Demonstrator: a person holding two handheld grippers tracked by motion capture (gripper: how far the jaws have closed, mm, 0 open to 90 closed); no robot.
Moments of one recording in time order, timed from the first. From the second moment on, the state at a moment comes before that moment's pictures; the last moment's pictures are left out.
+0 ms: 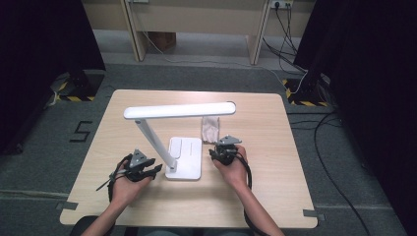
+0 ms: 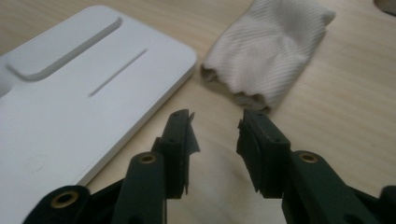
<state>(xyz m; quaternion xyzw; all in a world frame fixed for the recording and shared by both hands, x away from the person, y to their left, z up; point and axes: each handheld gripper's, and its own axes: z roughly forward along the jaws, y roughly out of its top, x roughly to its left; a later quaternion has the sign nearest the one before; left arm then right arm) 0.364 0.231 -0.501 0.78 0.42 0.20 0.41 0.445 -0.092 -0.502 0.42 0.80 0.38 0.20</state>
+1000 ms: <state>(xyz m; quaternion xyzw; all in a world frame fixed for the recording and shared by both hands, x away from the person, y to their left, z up) 0.322 0.225 -0.494 0.78 0.41 0.18 0.44 0.525 -0.058 -0.502 0.50 0.77 0.34 0.22</state>
